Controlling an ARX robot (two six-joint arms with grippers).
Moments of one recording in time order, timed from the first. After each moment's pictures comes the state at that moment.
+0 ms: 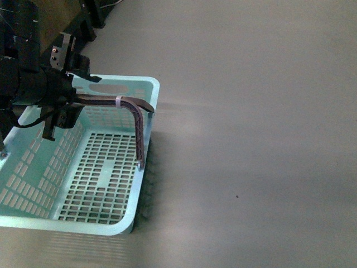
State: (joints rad) left arm -0.13 2.26 1.07 0.47 -0.02 -1.36; right arm 0.00 0.00 0.02 0.00 0.00 0.00
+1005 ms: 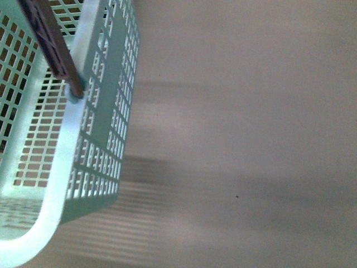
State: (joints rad) left arm -0.06 1.20 0.81 -0.05 0.08 -1.56; right arm 0.00 0.00 0.02 0.00 0.00 0.00
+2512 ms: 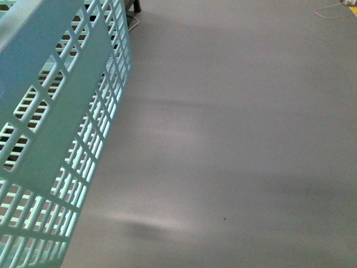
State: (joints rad) left arm -0.06 1.05 0.84 -0.16 0.08 -1.55; right arm 0.00 0.00 0.02 0.00 0.00 0.00
